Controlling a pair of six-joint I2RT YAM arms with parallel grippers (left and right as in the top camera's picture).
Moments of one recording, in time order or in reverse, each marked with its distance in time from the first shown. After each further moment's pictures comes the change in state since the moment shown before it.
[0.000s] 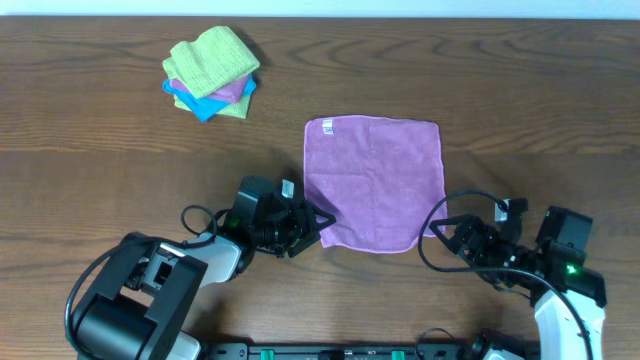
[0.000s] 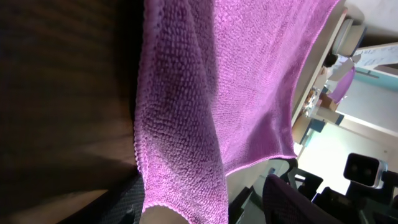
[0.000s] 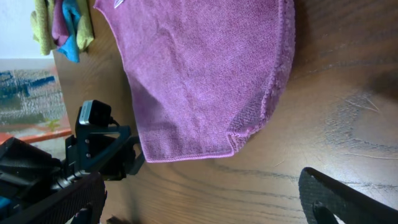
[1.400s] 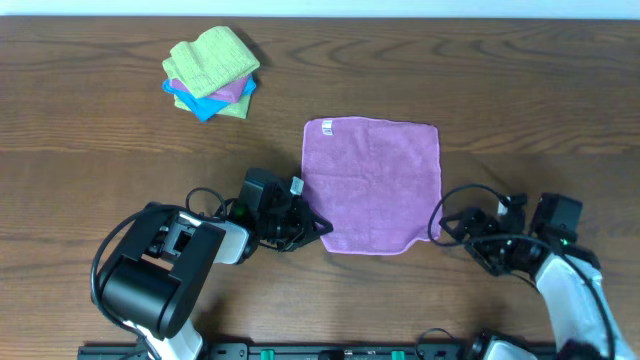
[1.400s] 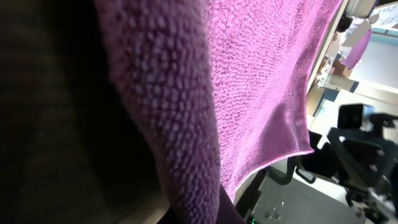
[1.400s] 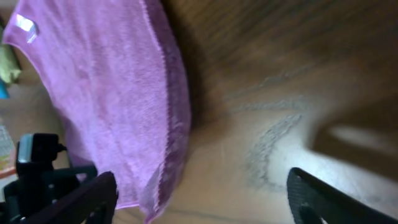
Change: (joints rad) left arm 0.028 0.152 0.087 -0.006 0.127 0.163; right arm 0.000 0.292 -0.002 0.215 0.174 0.041
